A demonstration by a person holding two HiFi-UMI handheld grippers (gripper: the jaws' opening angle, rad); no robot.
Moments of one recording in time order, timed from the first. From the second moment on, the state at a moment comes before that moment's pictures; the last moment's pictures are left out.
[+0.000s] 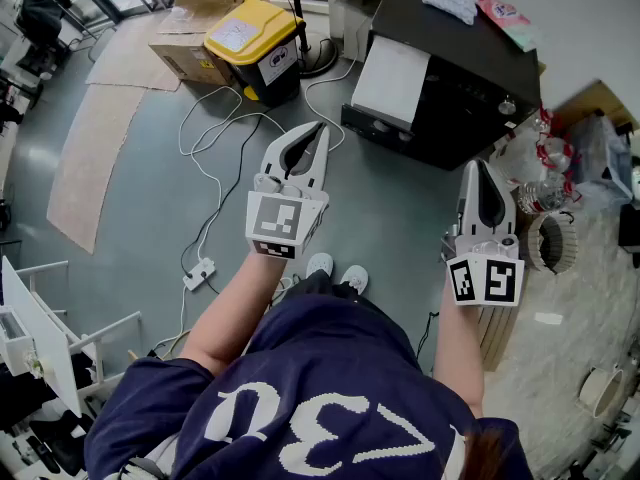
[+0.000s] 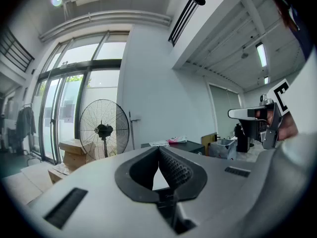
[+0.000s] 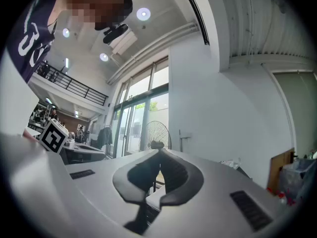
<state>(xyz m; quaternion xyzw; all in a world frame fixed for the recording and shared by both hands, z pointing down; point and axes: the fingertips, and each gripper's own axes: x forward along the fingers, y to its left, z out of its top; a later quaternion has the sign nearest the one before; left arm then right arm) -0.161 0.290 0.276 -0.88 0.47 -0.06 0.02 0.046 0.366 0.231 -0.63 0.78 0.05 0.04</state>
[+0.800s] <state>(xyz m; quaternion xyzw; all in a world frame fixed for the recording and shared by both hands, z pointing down) -0.120 0.297 0.270 -0.89 0.46 -0.03 0.04 0.084 0.372 0.220 -0.61 0.79 0.04 0.10</state>
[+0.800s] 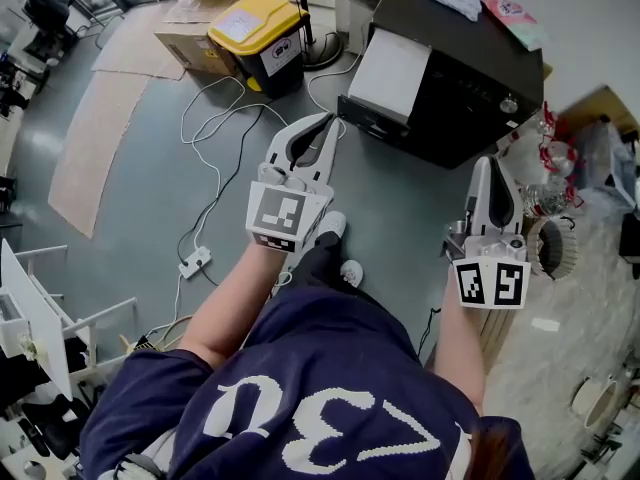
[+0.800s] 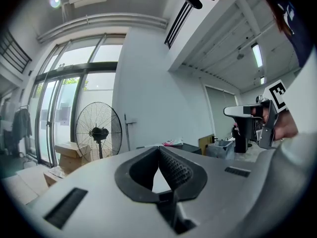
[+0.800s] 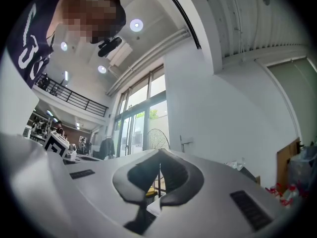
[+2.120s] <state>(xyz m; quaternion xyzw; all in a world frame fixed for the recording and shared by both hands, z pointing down) -0.121 -0.005 0.268 -0.91 0.41 0.00 0.04 0.067 0.093 0.228 -0.64 0.76 0.03 0.08</state>
